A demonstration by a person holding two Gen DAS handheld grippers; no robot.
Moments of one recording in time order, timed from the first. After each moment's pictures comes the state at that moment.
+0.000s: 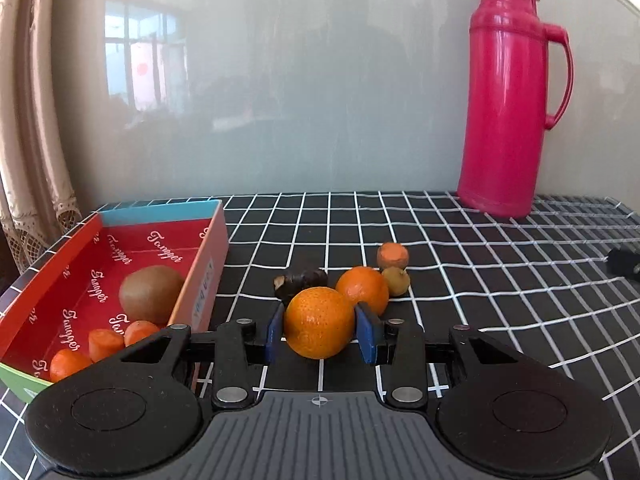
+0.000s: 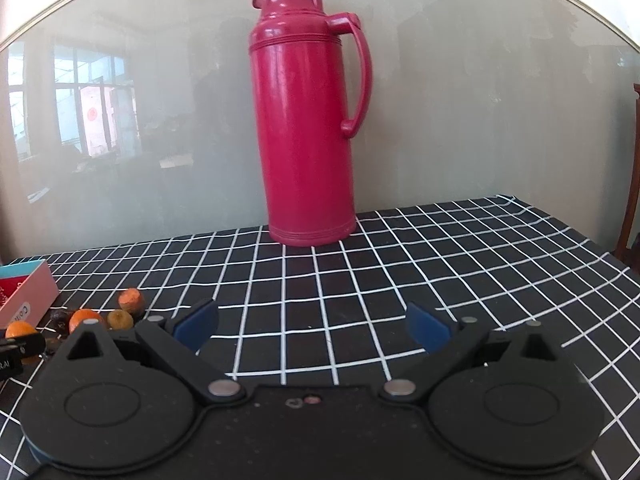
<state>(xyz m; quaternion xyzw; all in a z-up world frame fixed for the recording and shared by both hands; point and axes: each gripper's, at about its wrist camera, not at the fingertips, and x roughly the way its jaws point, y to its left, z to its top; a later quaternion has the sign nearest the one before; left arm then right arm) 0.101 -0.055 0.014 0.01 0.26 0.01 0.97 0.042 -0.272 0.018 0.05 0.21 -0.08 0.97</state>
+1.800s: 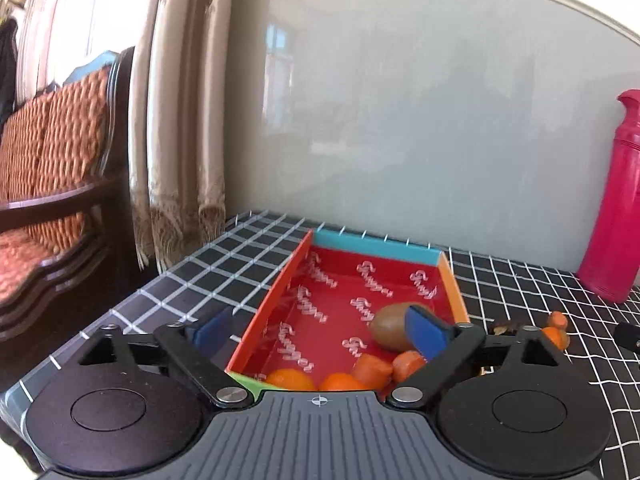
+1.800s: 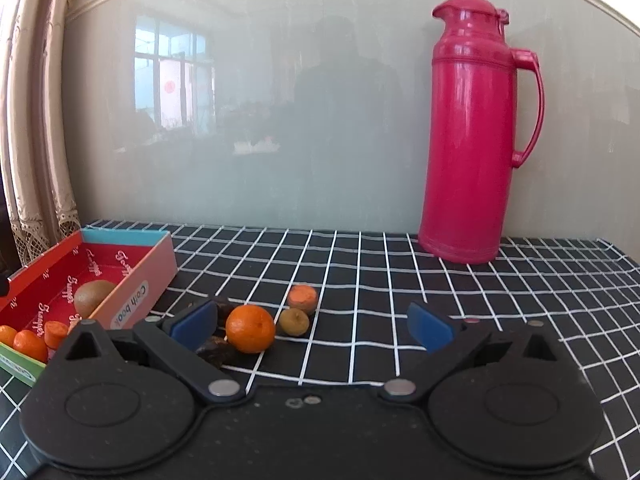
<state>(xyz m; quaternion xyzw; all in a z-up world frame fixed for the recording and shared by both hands) 0.043 0.118 0.038 -0.06 0.20 0.15 0.97 0.061 -0.133 0.028 -0.01 0.21 0.04 0.98</state>
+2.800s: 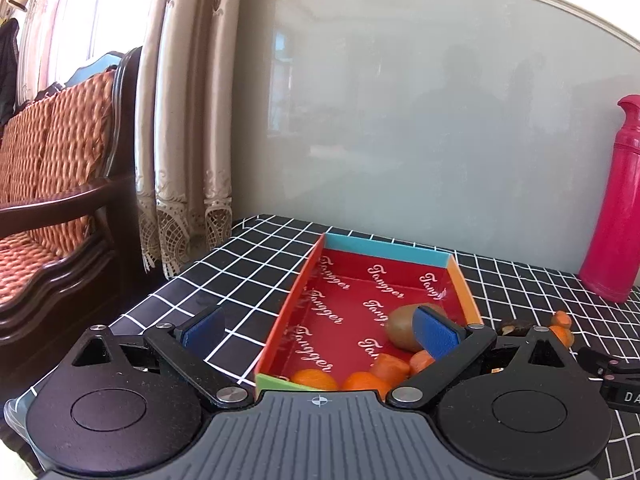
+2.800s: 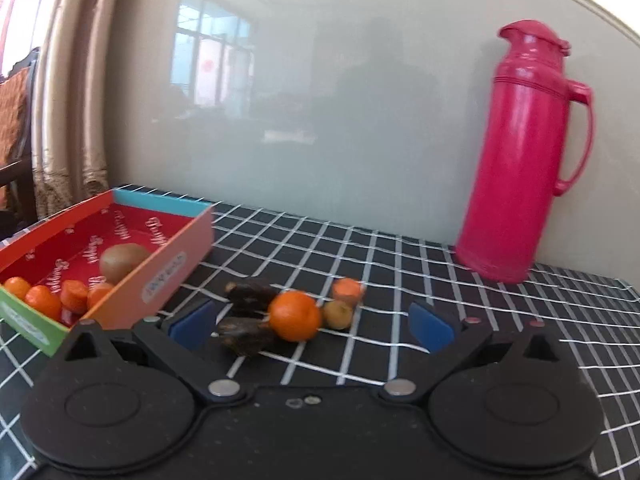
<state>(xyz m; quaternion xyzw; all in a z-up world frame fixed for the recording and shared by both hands) 0.034 0.134 0.037 -0.06 0.20 0.15 0.97 0.068 -0.086 0.013 -0.08 0.23 0.07 0.97</state>
